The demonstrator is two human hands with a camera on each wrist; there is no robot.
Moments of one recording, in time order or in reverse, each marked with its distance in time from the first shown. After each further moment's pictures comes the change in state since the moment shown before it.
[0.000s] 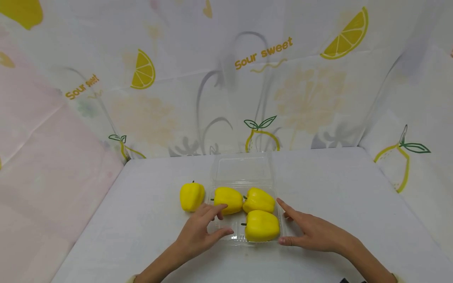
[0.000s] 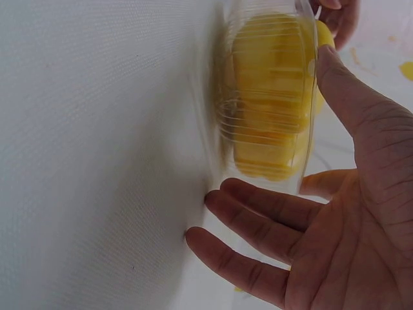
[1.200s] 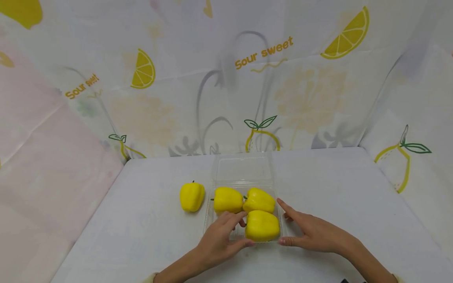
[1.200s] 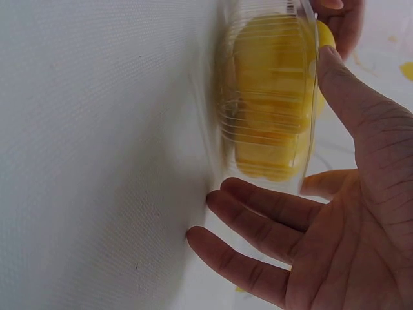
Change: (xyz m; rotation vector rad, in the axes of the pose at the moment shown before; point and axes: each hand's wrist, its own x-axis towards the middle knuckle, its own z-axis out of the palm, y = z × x) left_hand 0.008 0.027 0.036 -0.032 -0.027 0.132; right_hand -0.001 0.001 0.001 0.008 0.004 0.000
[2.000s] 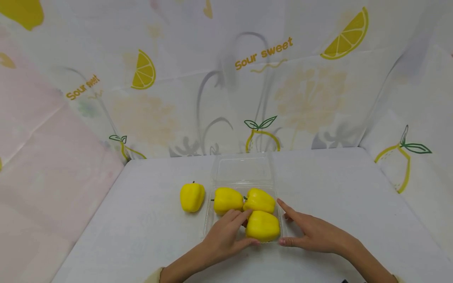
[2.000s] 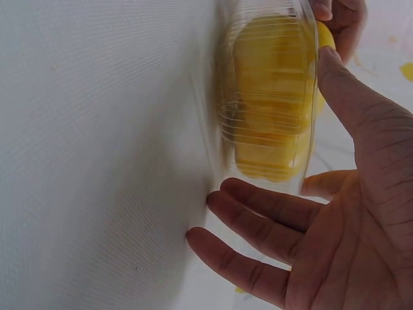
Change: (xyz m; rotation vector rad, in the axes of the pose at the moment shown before) left_hand 0.016 0.004 0.003 0.104 -0.129 -0.046; right_hand 0.000 0.001 0.000 0.014 -0.001 -0.009
